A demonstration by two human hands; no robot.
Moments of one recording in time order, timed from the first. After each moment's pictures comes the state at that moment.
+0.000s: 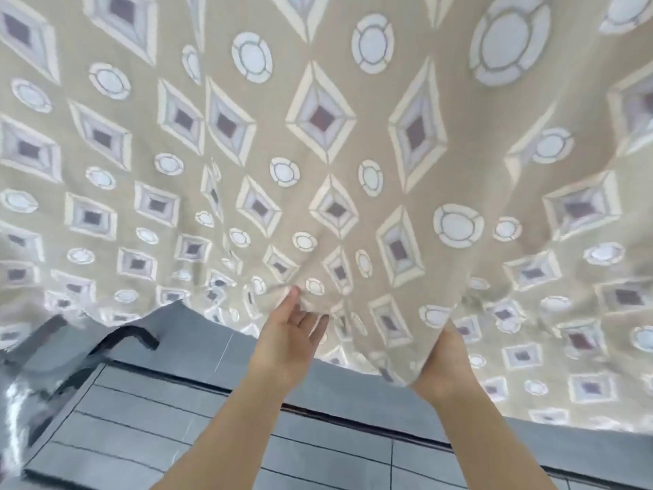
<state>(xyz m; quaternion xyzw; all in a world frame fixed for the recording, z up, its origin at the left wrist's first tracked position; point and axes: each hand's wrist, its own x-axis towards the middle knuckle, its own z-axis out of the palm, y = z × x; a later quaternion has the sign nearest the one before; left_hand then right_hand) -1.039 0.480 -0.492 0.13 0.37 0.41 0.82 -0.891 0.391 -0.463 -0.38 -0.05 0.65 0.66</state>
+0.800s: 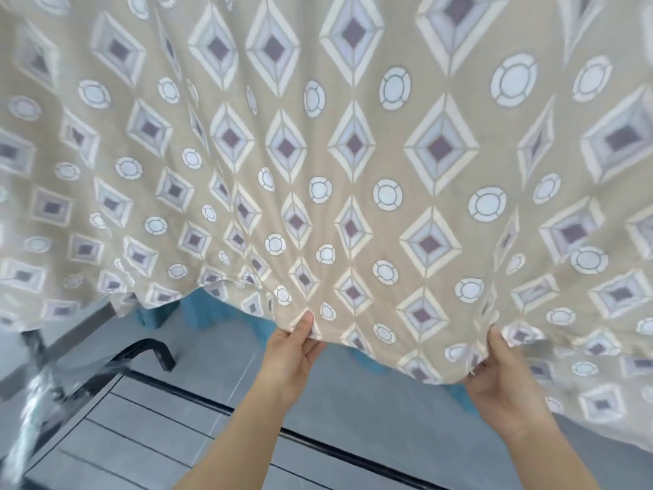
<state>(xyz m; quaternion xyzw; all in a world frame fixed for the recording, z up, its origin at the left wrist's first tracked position) -1.087 0.488 -0.564 0.27 0.33 0.49 0.76 -0.865 0.381 -0.549 -0.41 -0.15 0.48 0.76</state>
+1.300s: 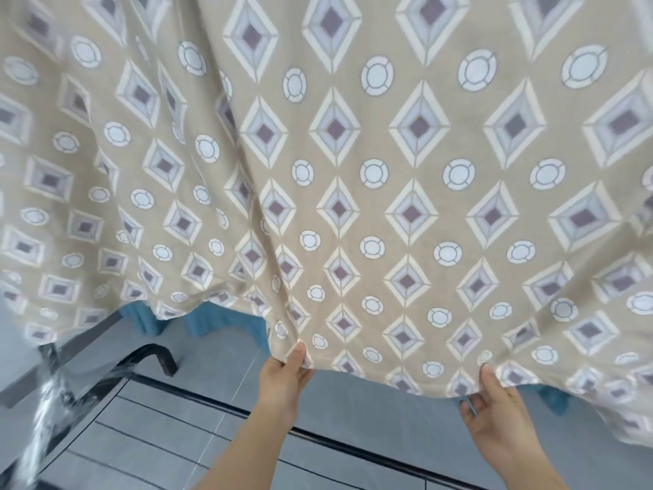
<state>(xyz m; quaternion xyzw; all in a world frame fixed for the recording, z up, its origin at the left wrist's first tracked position) -1.104 0.462 -0.586 0.29 0.44 0.48 0.71 -0.874 0.342 -0.584 -0.49 -0.06 0.43 0.75</state>
